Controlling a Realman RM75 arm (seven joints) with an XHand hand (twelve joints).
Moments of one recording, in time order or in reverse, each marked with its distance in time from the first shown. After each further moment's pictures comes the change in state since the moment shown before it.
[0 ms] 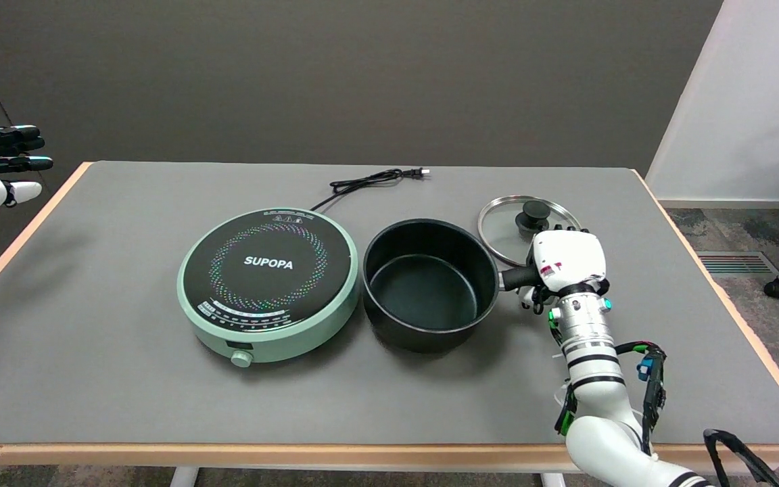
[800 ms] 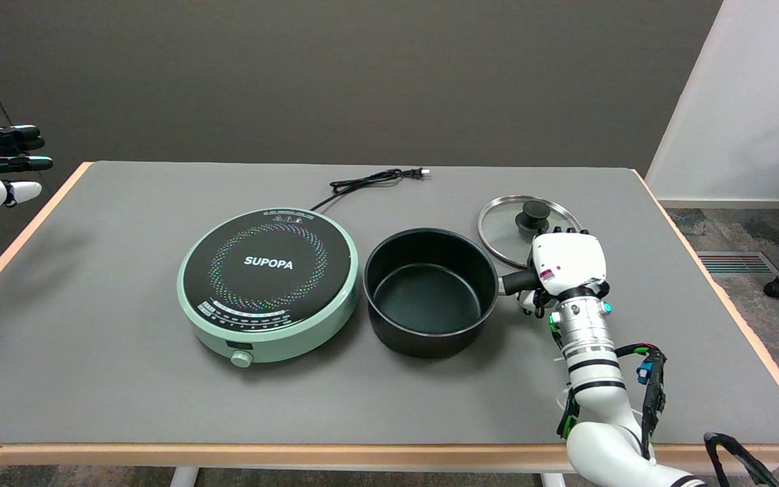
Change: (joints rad) arm -0.002 -0.007 0.009 -0.033 -0.066 0.027 0.010
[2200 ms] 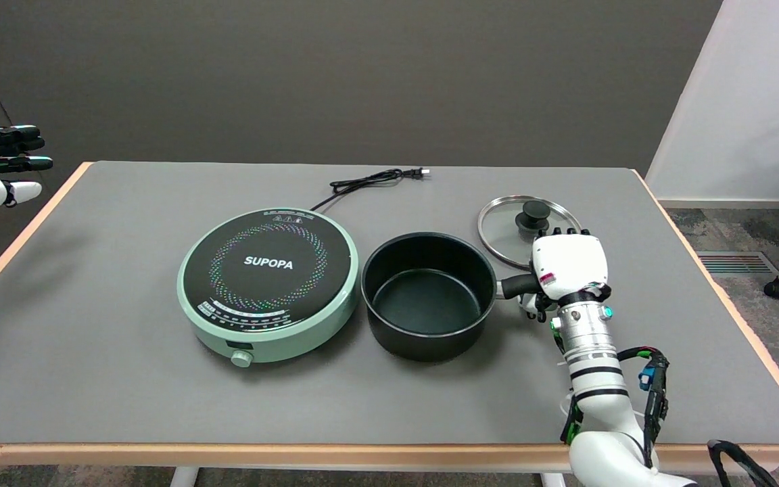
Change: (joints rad) arm -0.021 -0.005 0.009 -0.006 -0.079 0.039 0.001
